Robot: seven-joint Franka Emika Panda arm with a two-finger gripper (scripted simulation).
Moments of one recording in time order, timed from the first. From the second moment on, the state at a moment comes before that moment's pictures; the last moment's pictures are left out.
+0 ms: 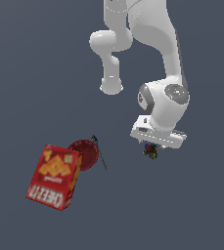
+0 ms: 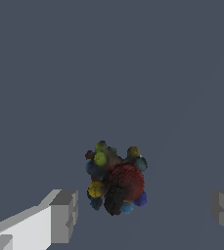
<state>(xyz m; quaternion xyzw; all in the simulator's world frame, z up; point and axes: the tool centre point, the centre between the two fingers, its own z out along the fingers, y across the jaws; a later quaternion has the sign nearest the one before) 0.012 0.182 0.100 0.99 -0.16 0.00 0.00</state>
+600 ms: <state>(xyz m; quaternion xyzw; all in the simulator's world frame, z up) 0.004 0.198 0.079 0.99 -0.17 0.00 0.00</state>
